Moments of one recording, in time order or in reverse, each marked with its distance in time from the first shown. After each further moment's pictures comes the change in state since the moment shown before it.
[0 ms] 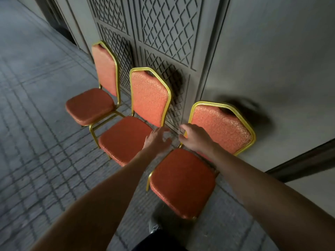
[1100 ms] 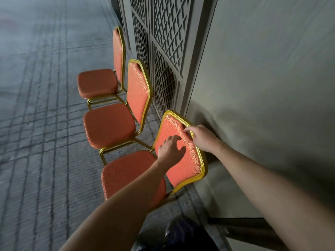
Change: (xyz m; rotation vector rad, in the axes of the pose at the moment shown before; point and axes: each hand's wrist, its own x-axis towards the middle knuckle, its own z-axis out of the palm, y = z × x) left_hand 0.132 0.281 0.250 -0.154 0.264 -0.286; right_hand 0.073 0.341 -0.146 -0.082 -0.246 -0.299
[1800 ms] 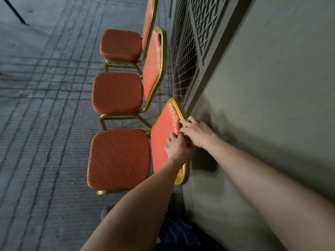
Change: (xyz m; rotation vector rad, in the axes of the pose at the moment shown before) left_hand 0.079 0.069 0.112 -0.131 0.134 -0.494; right_hand 0.099 0.080 0.004 -0.679 -0.300 -0.546
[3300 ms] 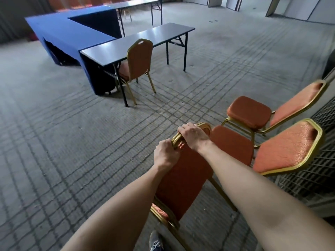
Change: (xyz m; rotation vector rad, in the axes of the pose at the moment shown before) left_hand -0.078 -0.273 -0.388 -0.147 0.761 -0.476; right_hand 0.234 -0.393 -0.235 -0.143 0.586 -0.735
